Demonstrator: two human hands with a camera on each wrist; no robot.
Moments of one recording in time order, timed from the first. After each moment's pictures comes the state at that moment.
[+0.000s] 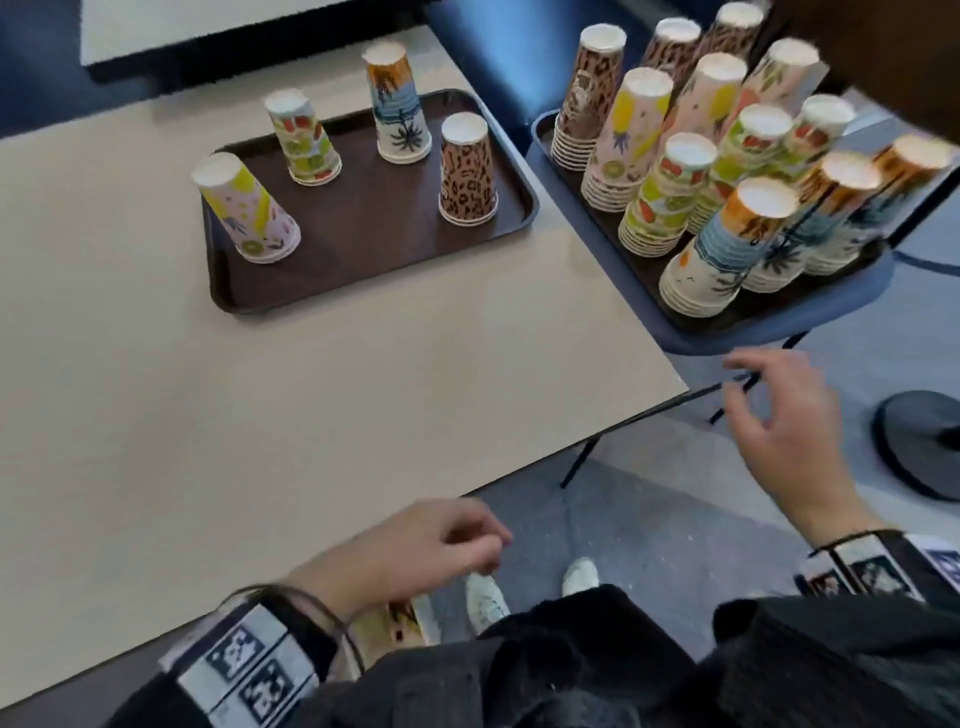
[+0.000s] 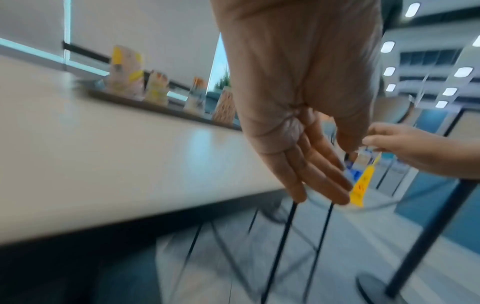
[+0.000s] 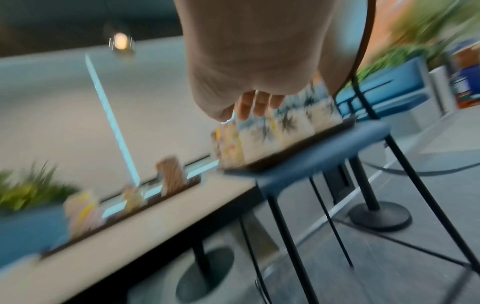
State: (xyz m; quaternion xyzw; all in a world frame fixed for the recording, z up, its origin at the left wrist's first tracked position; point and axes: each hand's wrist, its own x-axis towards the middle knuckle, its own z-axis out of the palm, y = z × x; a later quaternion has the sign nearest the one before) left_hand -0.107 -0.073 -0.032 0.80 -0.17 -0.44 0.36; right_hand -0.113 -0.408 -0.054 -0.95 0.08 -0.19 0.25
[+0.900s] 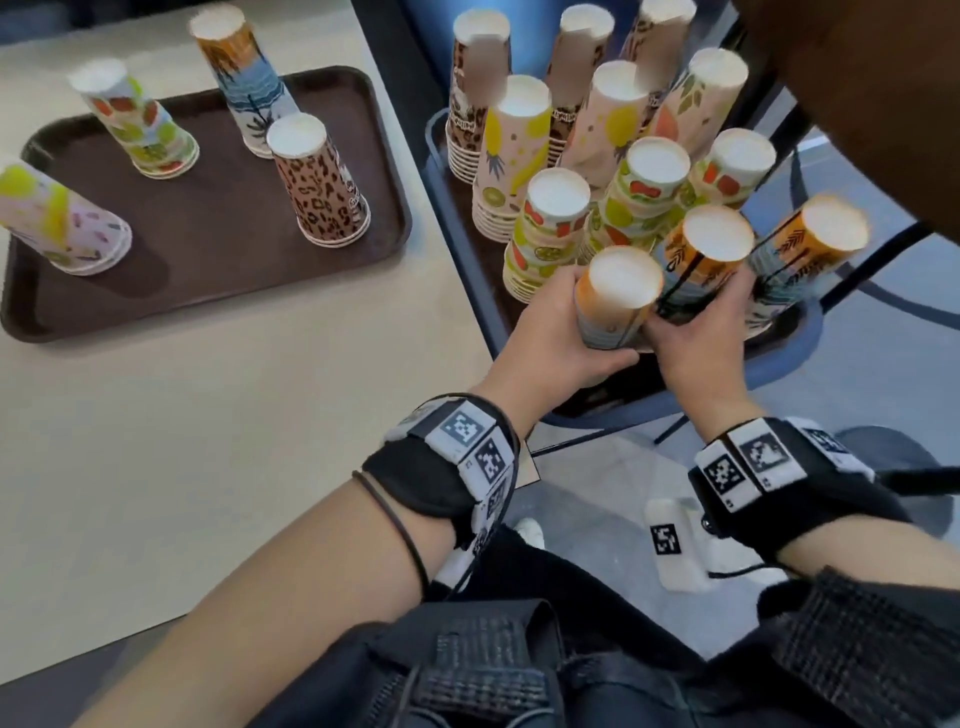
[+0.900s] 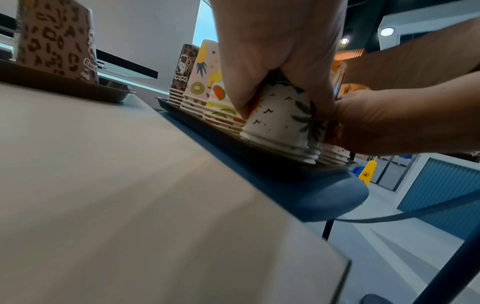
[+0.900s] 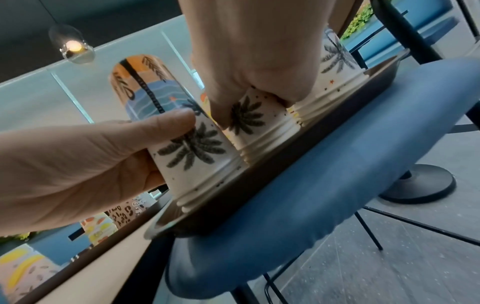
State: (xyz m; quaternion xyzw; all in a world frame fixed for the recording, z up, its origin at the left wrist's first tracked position) left_hand 0.068 -0.383 -0.056 0.80 -0.13 -0.12 0.57; right_hand 0.048 -0.539 -0.078 -0.82 0.18 -0.18 0.51
